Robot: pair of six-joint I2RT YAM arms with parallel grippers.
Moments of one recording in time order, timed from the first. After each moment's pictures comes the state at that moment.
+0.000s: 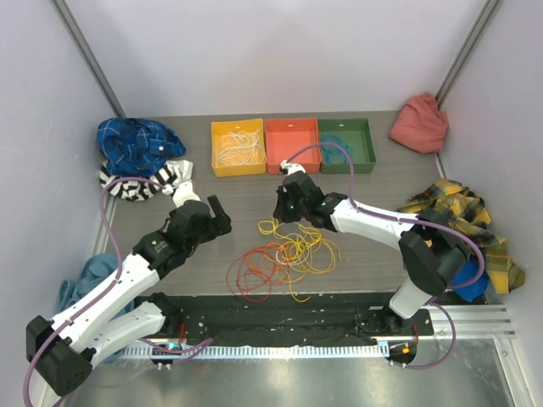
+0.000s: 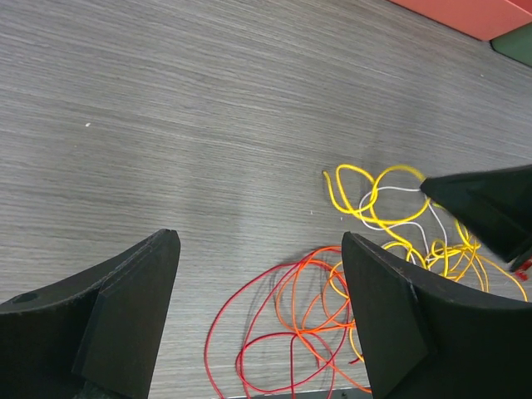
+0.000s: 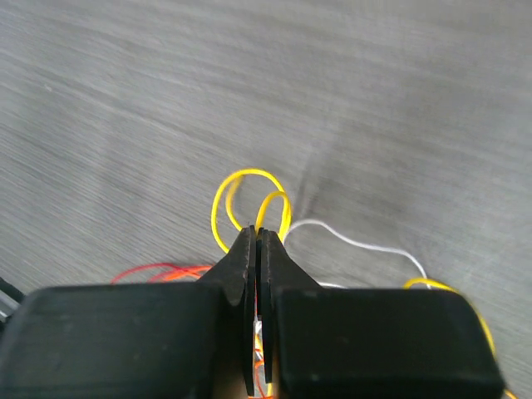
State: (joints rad) left arm -0.65 0.86 0.70 -0.51 -0.41 -0.79; right arm 0.78 1.63 1.02 -0.13 0.04 0.53
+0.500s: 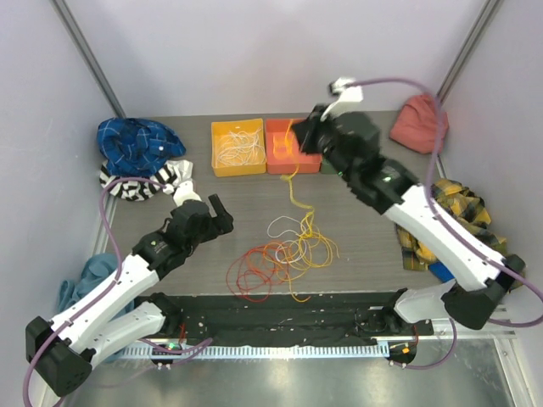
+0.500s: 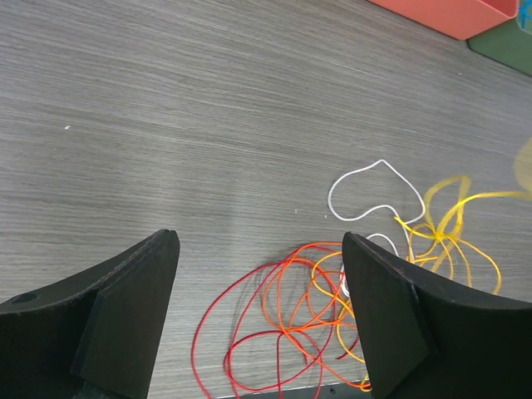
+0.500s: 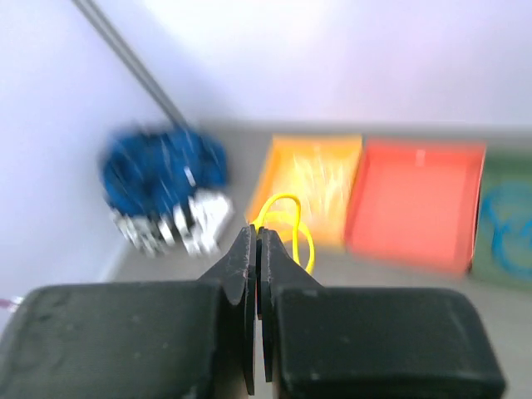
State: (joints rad) left arm -0.65 0.86 0.70 -0.49 -0.38 -0.79; right arm 0.75 1.34 1.51 -0.30 0.31 0.39
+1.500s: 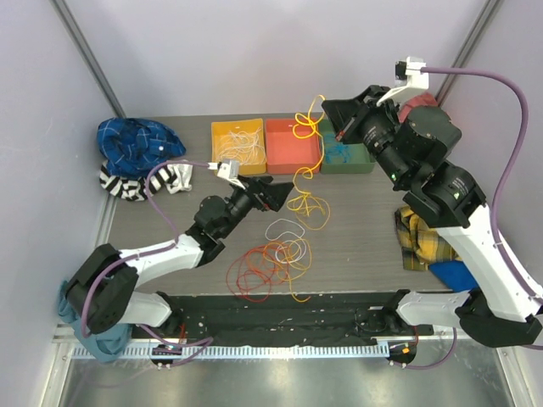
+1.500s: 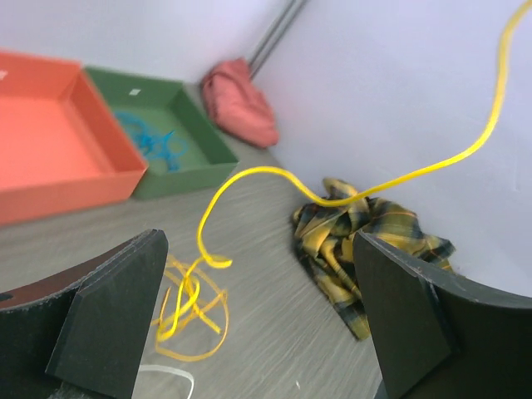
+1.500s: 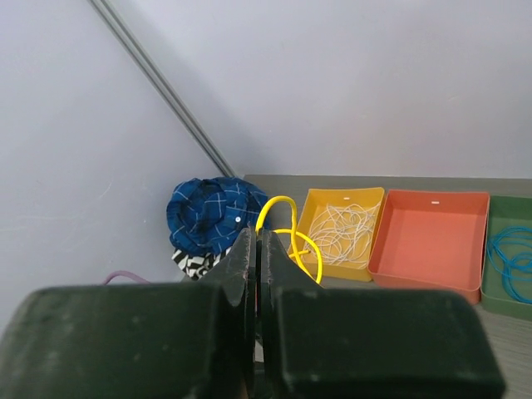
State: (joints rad) left arm -0.74 1.31 0.59 0.86 -0.05 -0.63; right arm 0.75 1.21 1.76 -0.45 0.32 0.42
